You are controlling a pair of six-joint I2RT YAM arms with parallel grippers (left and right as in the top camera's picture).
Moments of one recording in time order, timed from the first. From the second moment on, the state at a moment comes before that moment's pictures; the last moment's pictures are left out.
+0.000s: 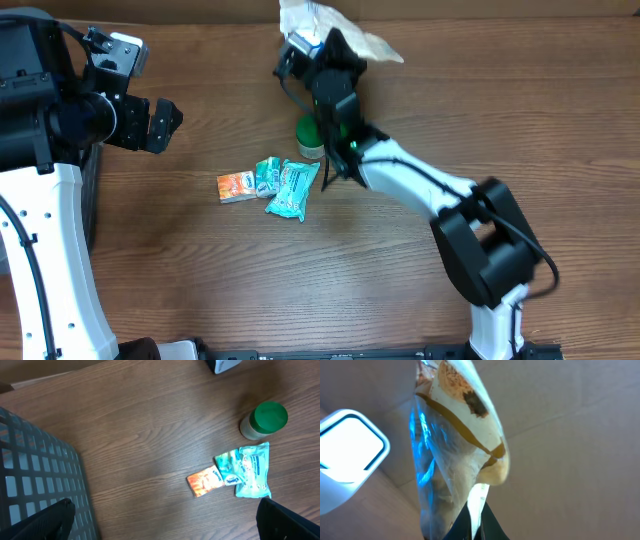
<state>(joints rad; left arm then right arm) 0.19 1.52 1.86 -1.30 0.20 0.40 0.61 2.08 1.46 0.57 0.66 -1.05</state>
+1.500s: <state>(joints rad) 0.19 1.52 1.86 -1.30 0.20 0.40 0.58 2.17 1.58 0.45 0.63 -1.22</state>
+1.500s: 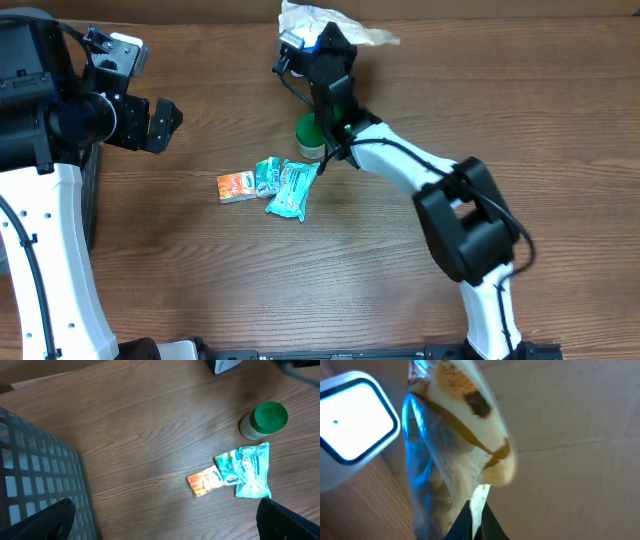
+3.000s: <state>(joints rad) 0.19 1.52 1.86 -1.30 0.20 0.40 -0.39 1.62 1.25 -0.83 -0.53 0.05</state>
